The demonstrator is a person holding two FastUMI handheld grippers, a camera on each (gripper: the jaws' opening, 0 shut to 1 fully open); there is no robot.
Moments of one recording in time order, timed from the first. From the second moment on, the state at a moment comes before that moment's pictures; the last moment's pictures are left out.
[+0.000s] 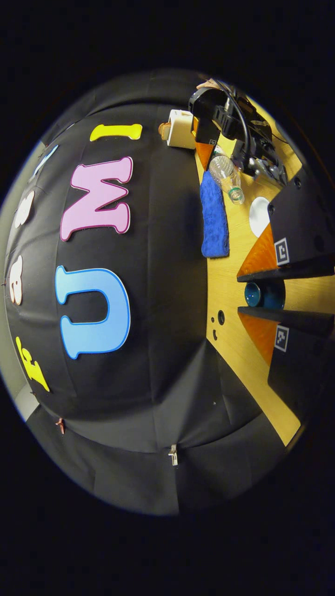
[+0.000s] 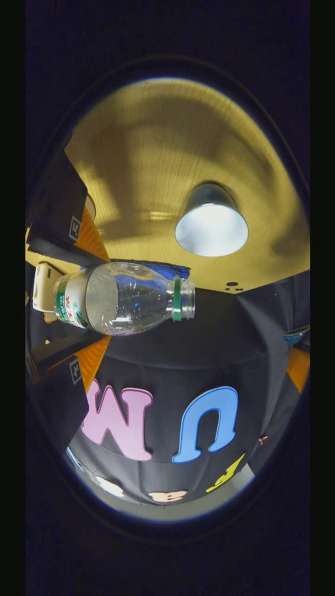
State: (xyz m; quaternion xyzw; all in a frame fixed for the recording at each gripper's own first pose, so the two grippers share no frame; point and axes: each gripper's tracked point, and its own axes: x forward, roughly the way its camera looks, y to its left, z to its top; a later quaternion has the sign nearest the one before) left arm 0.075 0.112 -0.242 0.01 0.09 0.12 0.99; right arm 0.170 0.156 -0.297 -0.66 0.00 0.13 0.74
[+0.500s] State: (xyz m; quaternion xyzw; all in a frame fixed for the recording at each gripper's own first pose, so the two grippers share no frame) left arm 0.072 0.115 -0.243 0.00 0.09 0.13 0.99; right arm 0.172 0.163 -0.292 -0.69 -0.02 0.13 0.71
